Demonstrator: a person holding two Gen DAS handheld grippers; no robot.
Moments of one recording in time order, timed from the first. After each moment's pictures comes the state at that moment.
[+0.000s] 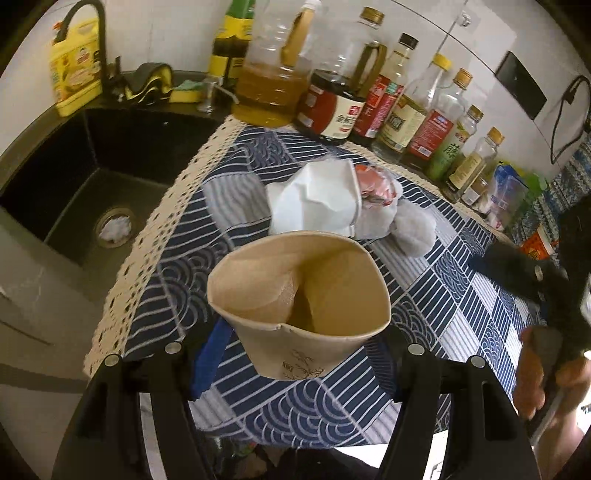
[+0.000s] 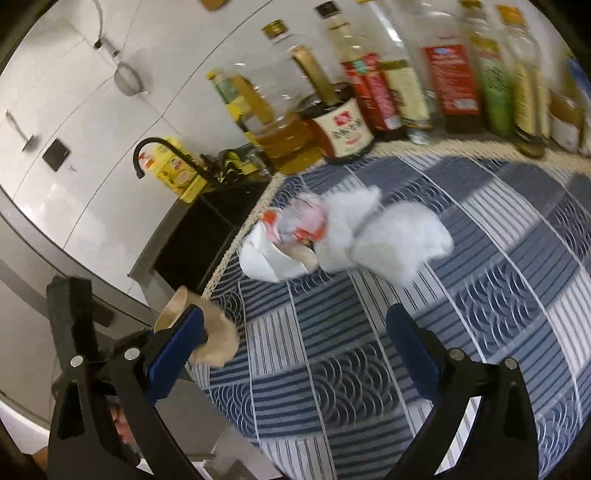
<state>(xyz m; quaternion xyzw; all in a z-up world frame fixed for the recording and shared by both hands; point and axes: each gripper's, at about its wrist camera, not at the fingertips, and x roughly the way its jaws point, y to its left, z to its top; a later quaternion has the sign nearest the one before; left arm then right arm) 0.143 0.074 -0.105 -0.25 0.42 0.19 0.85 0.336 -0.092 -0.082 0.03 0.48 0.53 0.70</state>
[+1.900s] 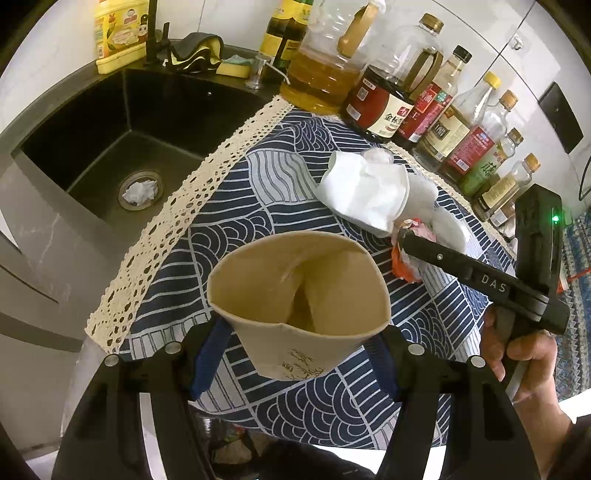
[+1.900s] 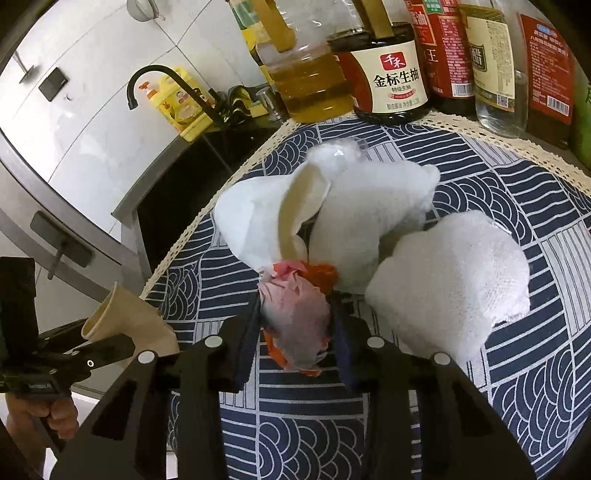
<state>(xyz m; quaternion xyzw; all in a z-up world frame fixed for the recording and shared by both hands) 0.133 0.082 -0.121 -0.31 0.42 0.24 0.82 0.361 -0.022 -0.148 -0.08 0.49 0.58 0.64</state>
